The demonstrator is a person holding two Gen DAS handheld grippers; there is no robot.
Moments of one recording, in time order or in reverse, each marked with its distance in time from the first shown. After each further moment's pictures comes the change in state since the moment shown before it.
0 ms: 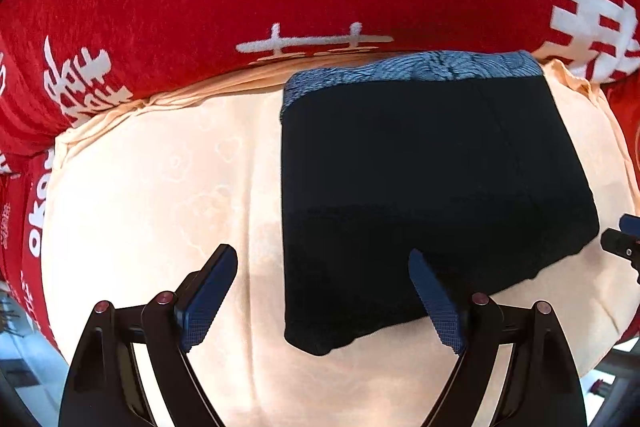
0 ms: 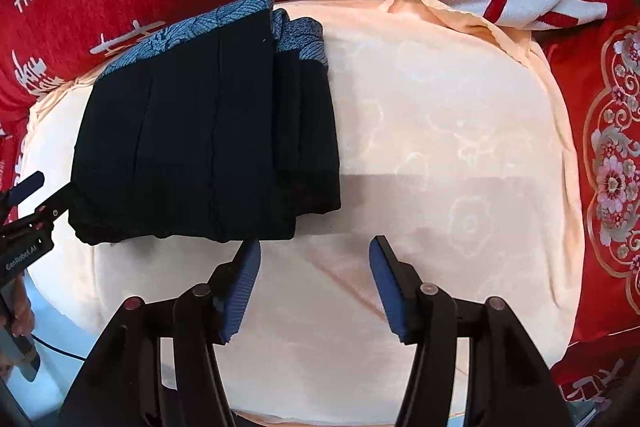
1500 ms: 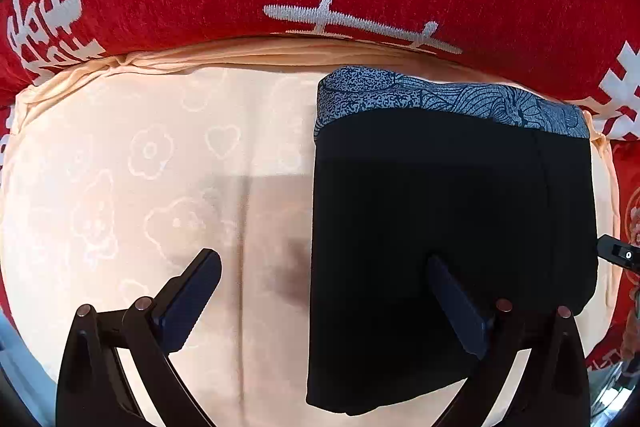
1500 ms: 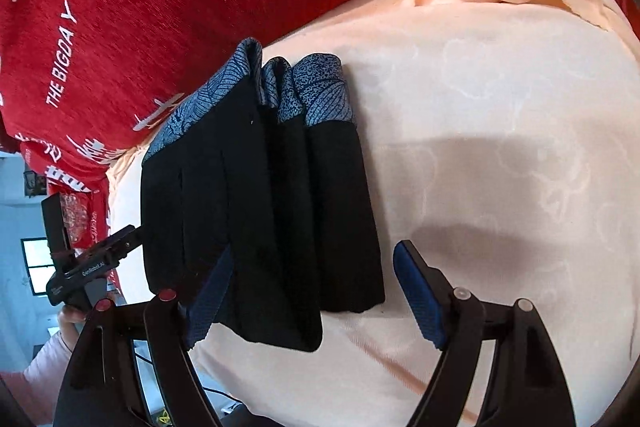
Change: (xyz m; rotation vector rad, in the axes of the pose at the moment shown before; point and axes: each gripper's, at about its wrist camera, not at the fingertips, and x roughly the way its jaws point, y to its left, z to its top) left arm 0.063 0.058 0.040 -0.139 0.124 -0.151; right arm 0.043 -0.041 0.058 0.157 0.032 0.442
